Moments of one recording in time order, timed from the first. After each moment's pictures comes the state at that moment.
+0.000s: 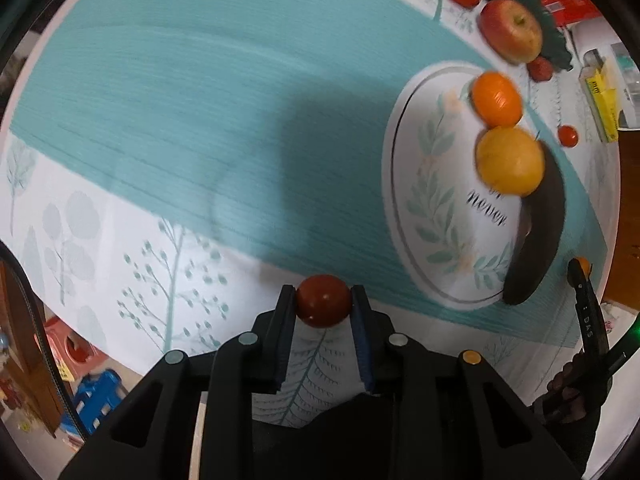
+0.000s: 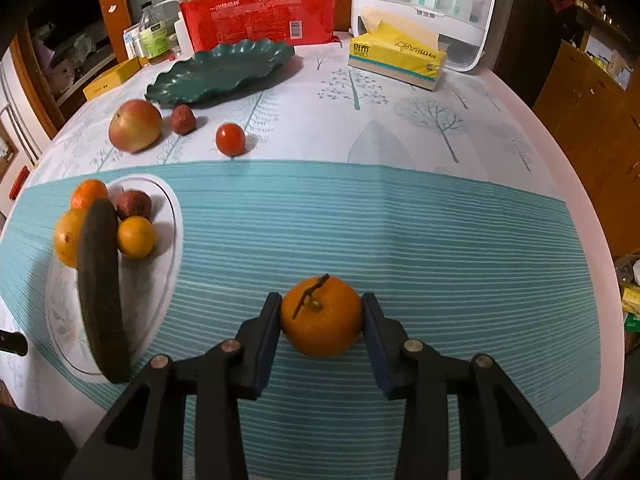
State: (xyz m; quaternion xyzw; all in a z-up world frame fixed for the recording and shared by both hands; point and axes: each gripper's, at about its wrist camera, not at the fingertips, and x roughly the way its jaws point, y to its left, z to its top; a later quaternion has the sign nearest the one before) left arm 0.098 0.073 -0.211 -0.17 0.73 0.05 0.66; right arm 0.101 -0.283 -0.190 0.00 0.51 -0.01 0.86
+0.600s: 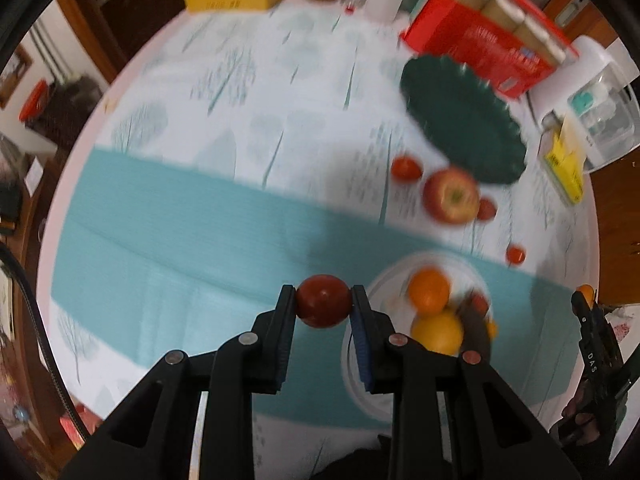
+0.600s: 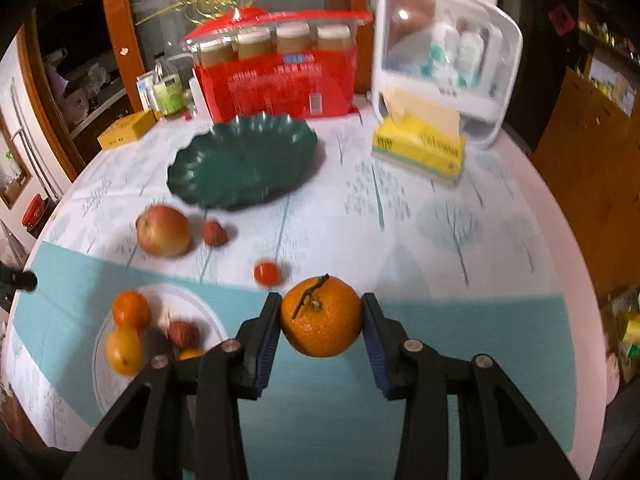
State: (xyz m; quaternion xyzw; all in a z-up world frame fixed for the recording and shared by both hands) left arm 0.232 0.090 -0.109 -0.11 0.62 0.03 0.77; right arm 0.173 -0.262 -0.114 -0.01 0.45 0.01 0.89
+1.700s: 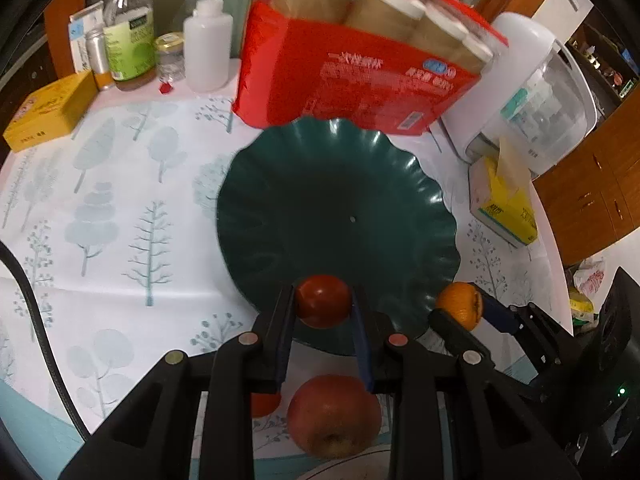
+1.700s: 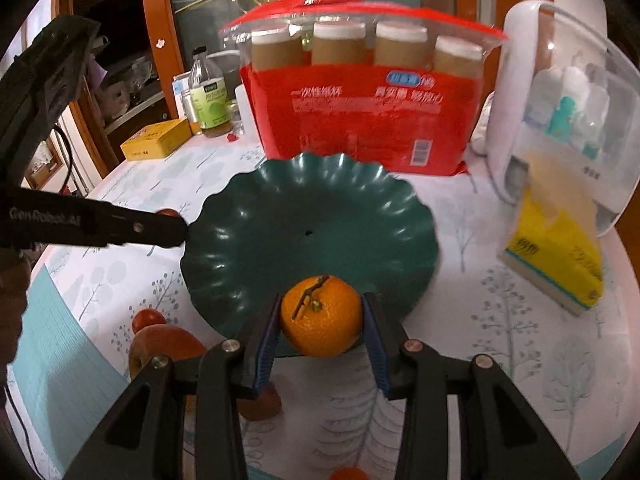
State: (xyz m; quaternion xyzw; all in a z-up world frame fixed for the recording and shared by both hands) left arm 0.414 -0.020 -0.159 -0.07 0.55 -0.16 0.82; right arm 0.326 -0.185 -0.161 -0.02 0.42 0.12 0.90
